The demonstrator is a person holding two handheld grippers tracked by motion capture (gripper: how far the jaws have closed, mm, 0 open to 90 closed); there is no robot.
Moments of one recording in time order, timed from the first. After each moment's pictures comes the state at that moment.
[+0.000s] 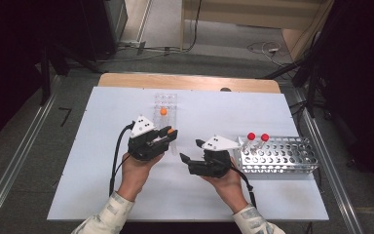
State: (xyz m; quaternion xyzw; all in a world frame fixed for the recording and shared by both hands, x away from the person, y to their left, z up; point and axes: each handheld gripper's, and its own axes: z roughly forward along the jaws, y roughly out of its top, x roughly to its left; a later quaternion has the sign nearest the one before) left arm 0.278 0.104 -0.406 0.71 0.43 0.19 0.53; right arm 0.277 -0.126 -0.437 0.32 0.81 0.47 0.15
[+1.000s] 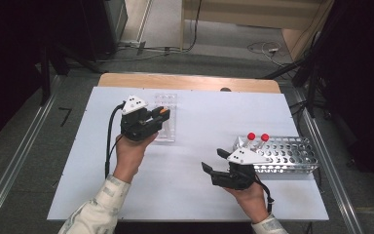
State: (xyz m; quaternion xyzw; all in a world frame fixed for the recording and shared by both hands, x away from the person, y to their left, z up) left arm 0.310 0.122 -0.371 0.69 0.46 0.22 0.52; right arm 0.253 -0.181 -0.441 0.33 0.80 0.47 0.17
